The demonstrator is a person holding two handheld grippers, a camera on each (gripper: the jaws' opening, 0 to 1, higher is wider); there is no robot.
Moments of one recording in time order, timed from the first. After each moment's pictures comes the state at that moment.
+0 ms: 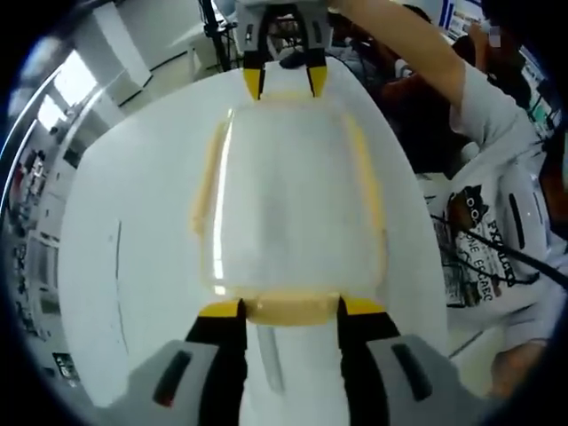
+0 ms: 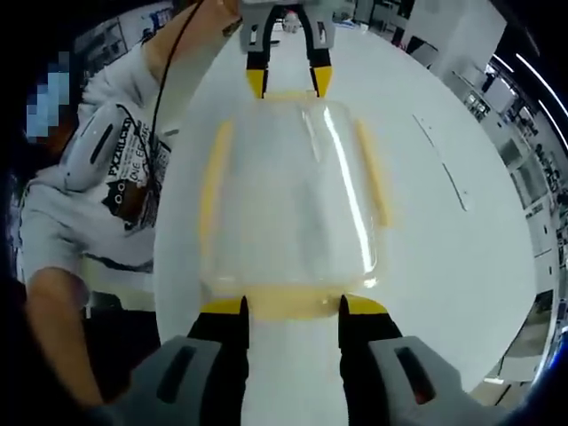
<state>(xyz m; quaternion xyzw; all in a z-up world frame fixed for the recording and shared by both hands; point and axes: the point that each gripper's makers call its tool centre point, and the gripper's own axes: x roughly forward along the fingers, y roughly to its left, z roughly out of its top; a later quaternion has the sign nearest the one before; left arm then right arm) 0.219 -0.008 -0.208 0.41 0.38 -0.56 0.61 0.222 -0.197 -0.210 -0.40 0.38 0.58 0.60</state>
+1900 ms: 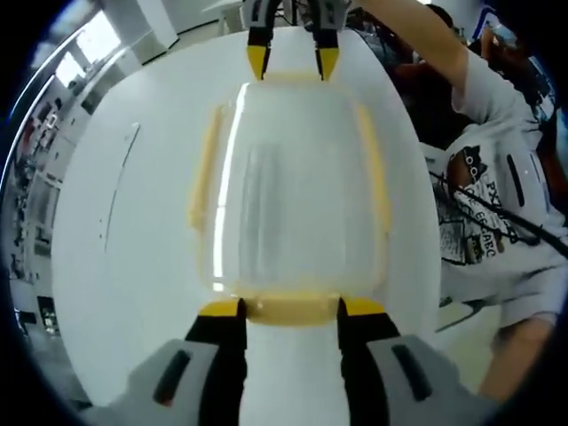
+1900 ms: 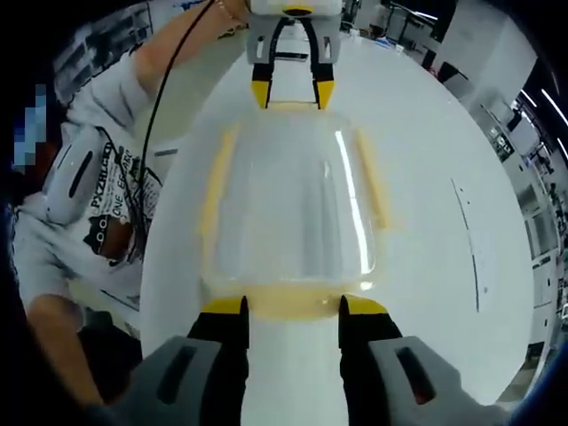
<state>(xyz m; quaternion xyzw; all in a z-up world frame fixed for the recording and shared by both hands) 0.232 0.169 -0.221 0.40 0.45 -0.50 0.63 0.273 -0.012 -0.211 -0.42 0.34 0.62 0.57</state>
